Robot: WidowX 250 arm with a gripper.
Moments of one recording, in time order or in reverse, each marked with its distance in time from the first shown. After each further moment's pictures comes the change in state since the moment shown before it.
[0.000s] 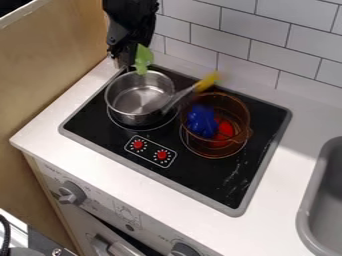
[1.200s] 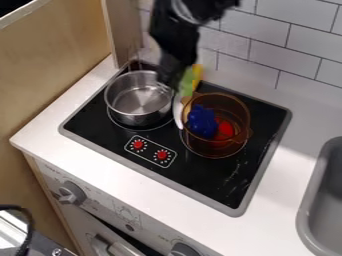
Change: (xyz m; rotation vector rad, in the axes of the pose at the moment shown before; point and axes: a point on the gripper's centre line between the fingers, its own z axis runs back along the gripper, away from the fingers) arm -0.081 0.018 0.027 -0.048 -0.039 0.135
